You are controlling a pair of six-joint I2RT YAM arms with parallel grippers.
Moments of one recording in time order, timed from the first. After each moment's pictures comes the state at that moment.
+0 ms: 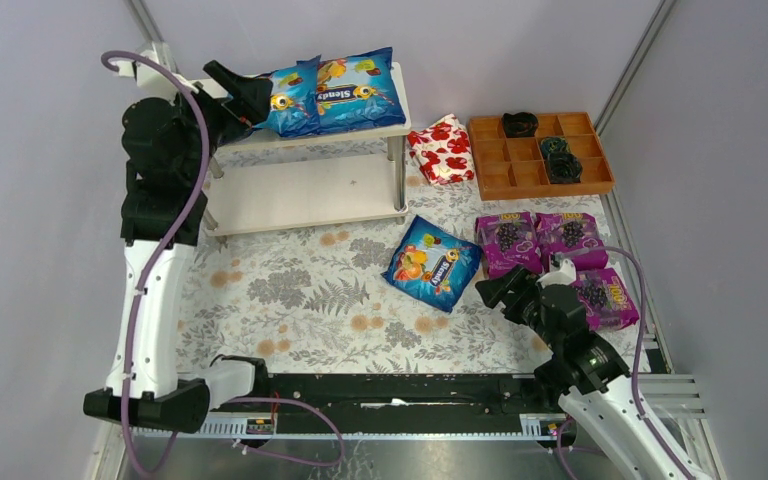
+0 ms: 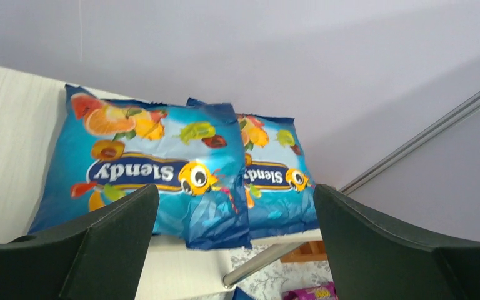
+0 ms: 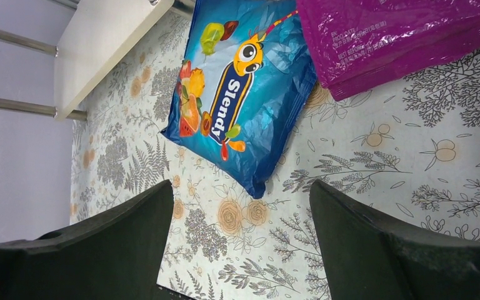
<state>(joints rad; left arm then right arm) -0.10 1.16 1.60 -0.39 0.07 -0.55 0.50 0.27 0.31 -0.49 0.10 0.89</state>
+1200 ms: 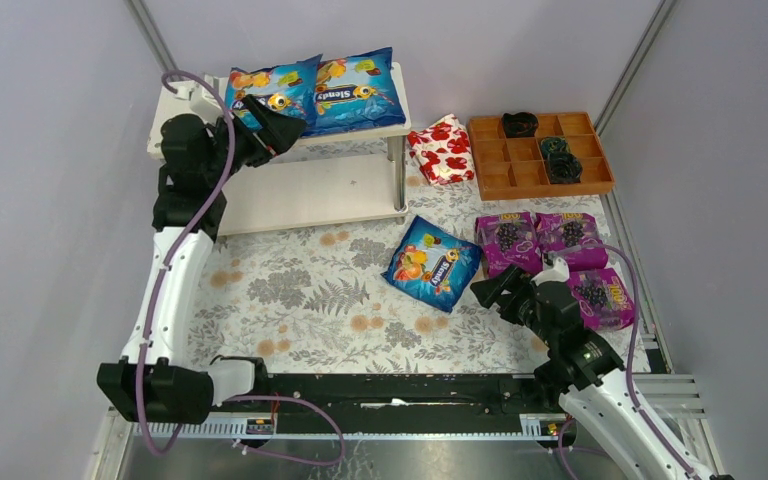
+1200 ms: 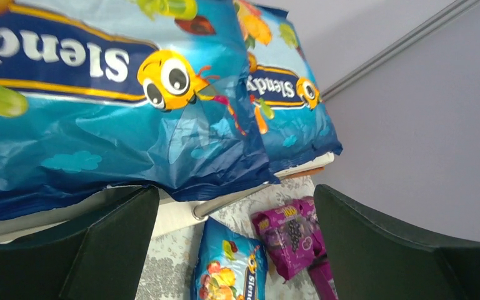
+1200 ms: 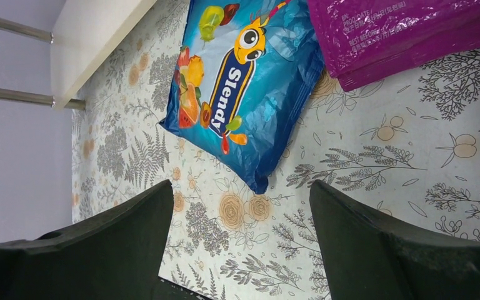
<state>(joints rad) -0.03 1.19 1.36 -0.24 0.42 -0.65 0.50 0.34 0.29 -0.44 0.06 0.90</state>
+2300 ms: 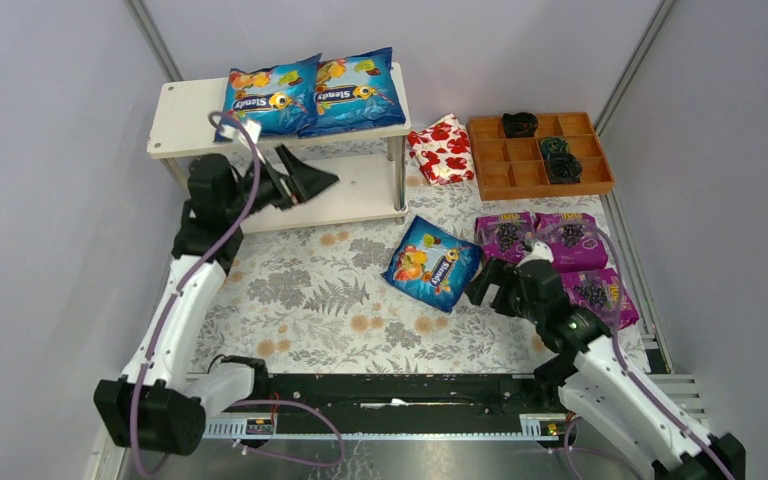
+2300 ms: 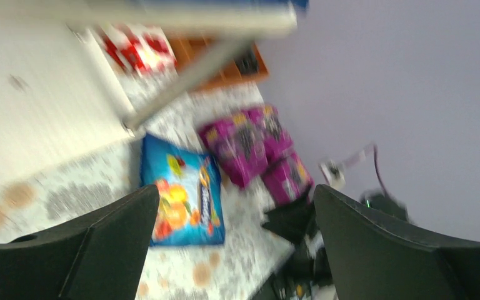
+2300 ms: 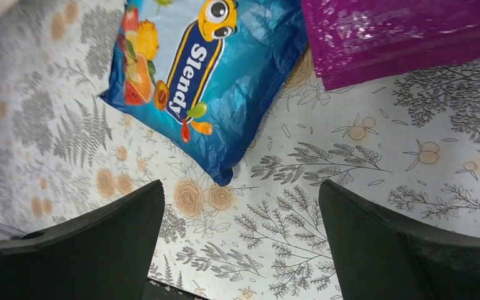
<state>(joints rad) -0.09 1.10 1.09 -0.14 0.67 -0.73 0.50 0.58 0.39 -0.46 0.05 0.74</state>
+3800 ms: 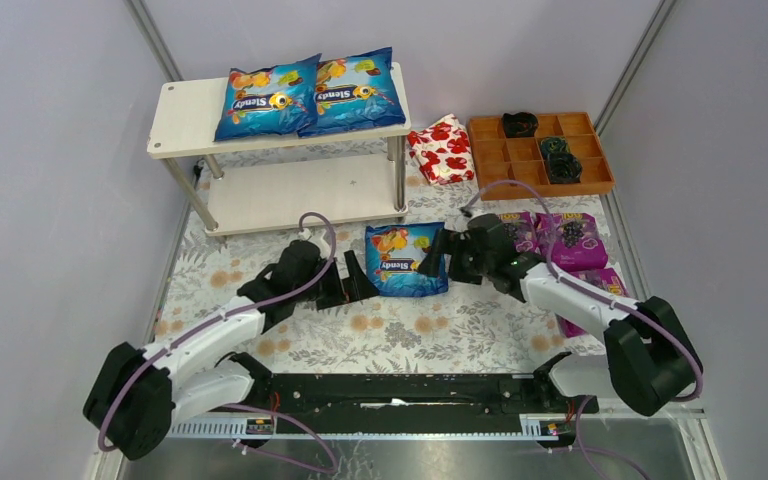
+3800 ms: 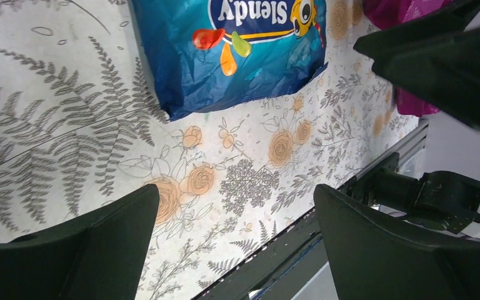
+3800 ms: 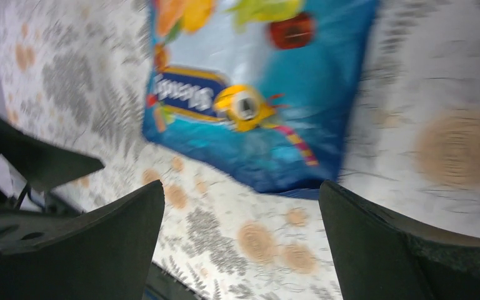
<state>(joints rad) -0.60 1.01 0.49 -0.17 0.27 -0.81 0.61 1.31 0.68 -0.12 -0.19 0.69</state>
